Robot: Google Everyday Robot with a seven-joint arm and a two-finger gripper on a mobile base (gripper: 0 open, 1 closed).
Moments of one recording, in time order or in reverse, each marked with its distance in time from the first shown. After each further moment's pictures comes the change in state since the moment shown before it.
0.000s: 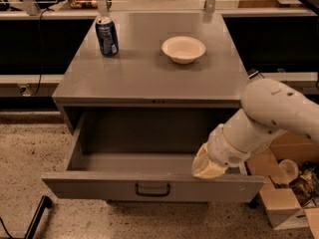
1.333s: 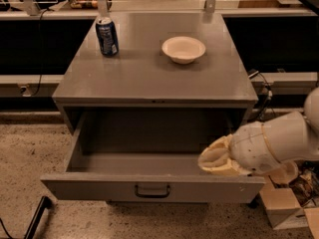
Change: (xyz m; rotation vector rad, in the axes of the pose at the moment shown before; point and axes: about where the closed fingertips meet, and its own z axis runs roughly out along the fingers) arm -0.034 0.032 -0.075 0.177 -0.301 -0.025
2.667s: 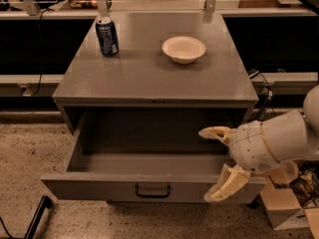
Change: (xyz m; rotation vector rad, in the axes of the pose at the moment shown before) arm -0.007 0.002 0.000 -0.001 0.007 -0.015
